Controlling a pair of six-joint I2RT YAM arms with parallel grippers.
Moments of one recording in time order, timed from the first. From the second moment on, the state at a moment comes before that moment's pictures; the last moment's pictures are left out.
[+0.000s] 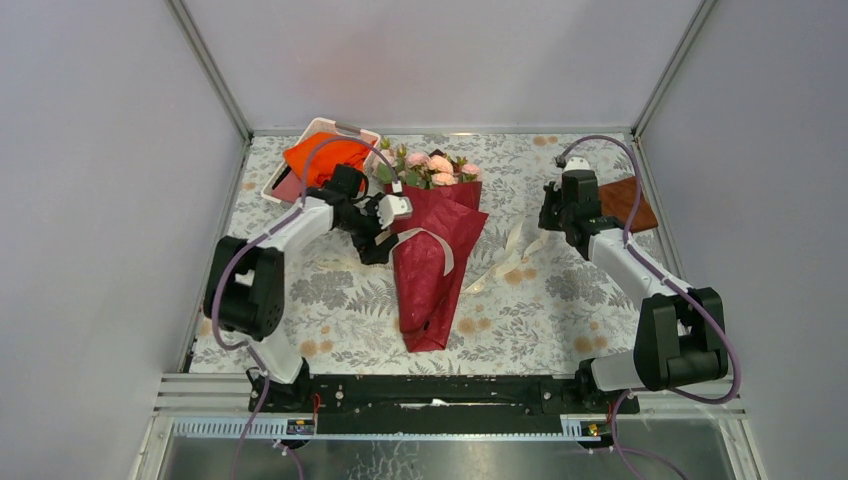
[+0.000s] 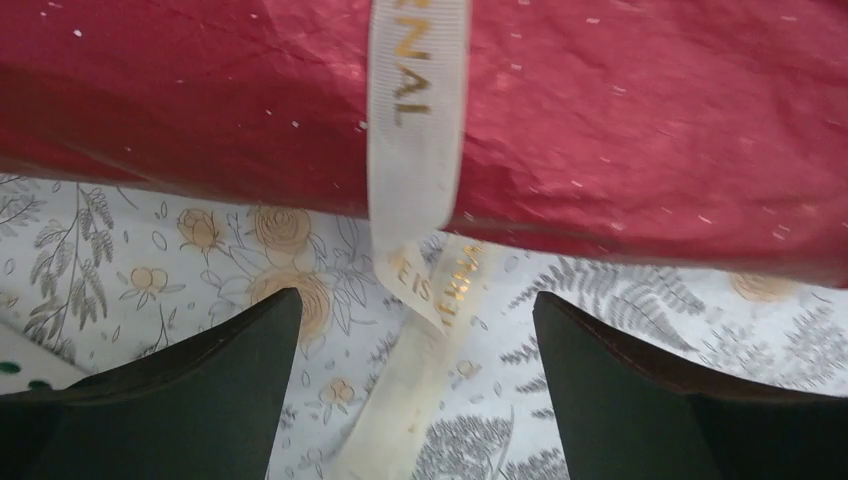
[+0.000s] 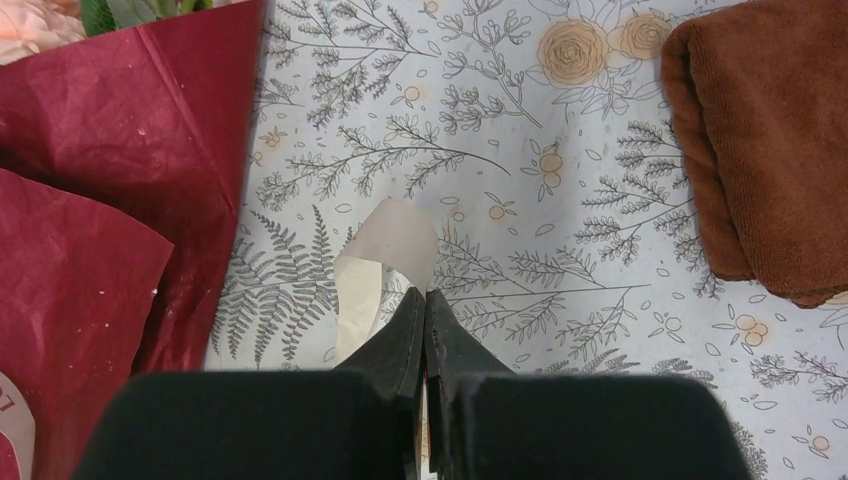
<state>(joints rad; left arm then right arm) -0.26 1.65 1.15 -0.64 0.59 0.86 0.18 1.40 0.89 -0.15 0.03 0.23</state>
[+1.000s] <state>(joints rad) -0.15 1.59 1.25 -0.64 0.79 0.67 0.30 1.21 1.01 -0.23 -0.50 0.13</state>
